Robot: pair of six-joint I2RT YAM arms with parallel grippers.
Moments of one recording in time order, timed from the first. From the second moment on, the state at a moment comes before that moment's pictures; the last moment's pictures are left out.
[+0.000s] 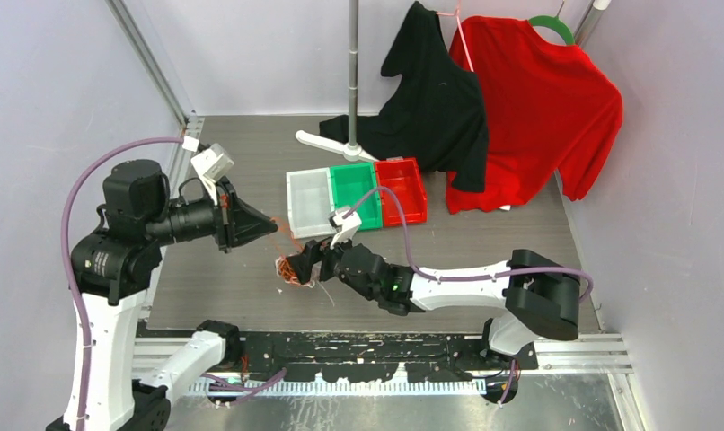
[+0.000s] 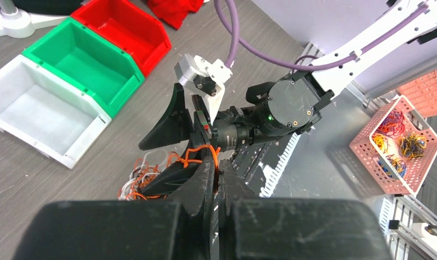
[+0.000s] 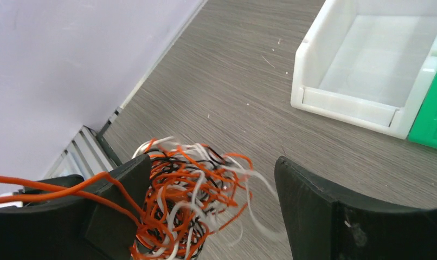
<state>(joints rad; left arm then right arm) -0.21 0.89 1.52 -1.08 0.83 -0.03 1.25 1.52 0.81 0.53 0.40 0.58</state>
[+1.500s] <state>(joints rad) -0.21 0.92 1.75 -1.06 0.70 0.10 1.26 1.21 0.44 0.35 0.59 0.68</state>
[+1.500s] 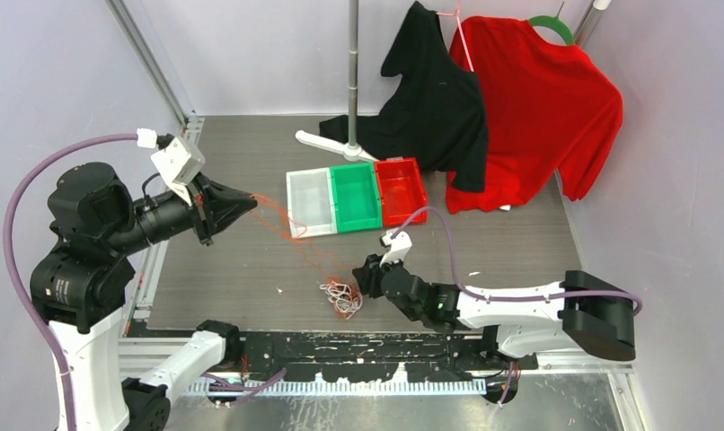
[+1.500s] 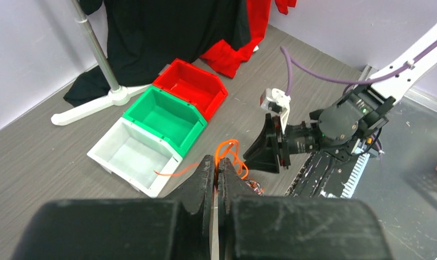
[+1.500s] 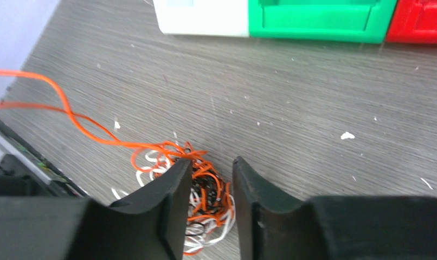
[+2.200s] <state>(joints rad) -0.21 0.84 1.62 -1.08 0.67 0.21 1.25 1.11 0.73 0.18 0.43 0.43</state>
